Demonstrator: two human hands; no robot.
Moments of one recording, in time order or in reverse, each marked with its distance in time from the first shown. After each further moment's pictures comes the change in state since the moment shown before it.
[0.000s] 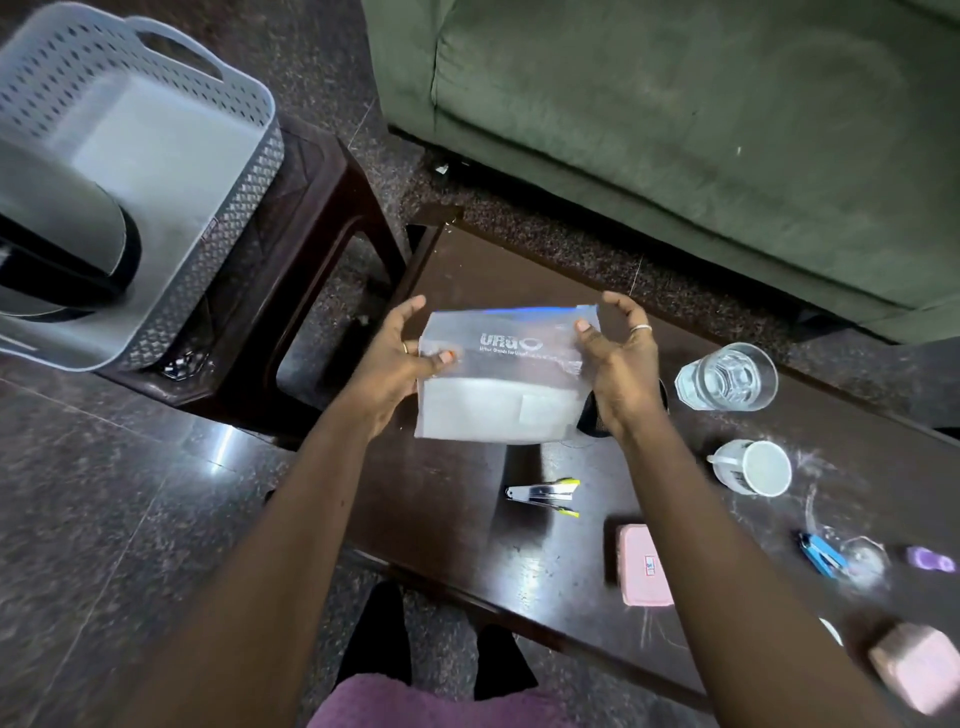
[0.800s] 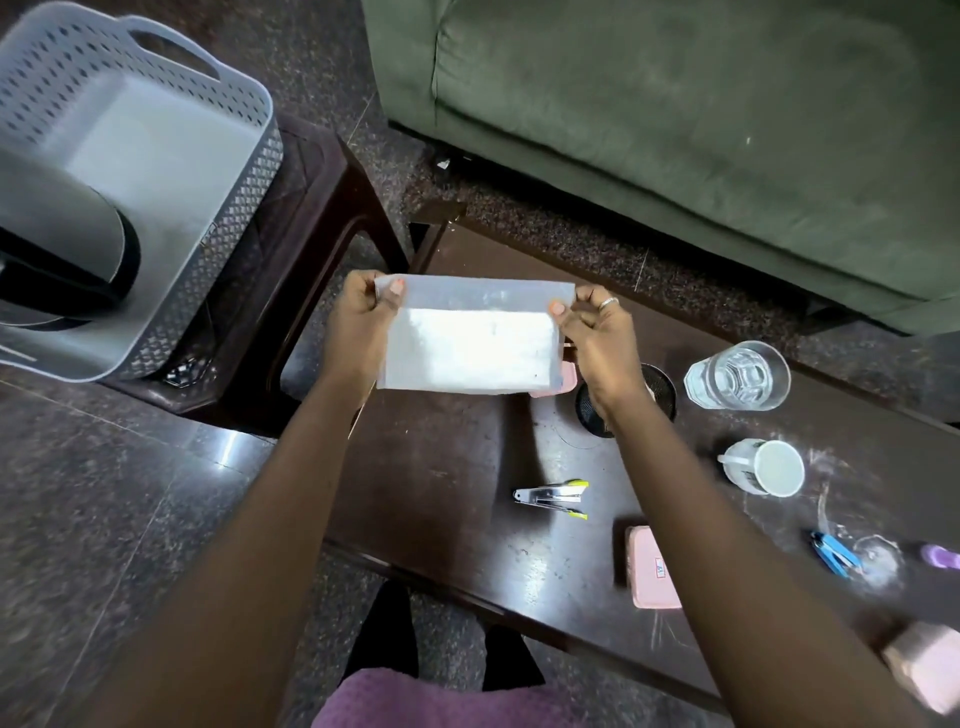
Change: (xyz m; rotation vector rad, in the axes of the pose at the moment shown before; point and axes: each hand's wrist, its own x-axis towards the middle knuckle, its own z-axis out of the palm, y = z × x) left_hand 0.016 0.023 -0.019 0.226 0.327 0.255; right_hand 0.011 -0.002 0.031 -0.264 -0.094 -0.095
